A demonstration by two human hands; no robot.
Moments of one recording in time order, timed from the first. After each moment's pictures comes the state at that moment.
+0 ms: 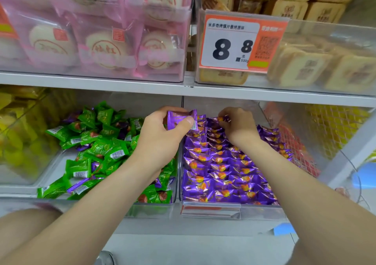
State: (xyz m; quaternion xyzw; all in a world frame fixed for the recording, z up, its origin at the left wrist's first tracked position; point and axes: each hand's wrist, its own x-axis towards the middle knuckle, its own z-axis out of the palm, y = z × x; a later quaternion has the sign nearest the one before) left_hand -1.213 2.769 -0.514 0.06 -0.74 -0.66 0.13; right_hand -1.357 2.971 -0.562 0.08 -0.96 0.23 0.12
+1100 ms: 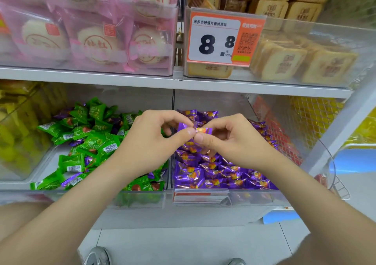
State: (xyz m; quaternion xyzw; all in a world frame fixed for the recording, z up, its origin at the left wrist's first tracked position) left_hand -1.179 2.760 -0.493 -0.10 -0.87 -0.47 0.12; right_hand -1.228 2.983 -0.493 0.27 -0.85 0.45 -0.06
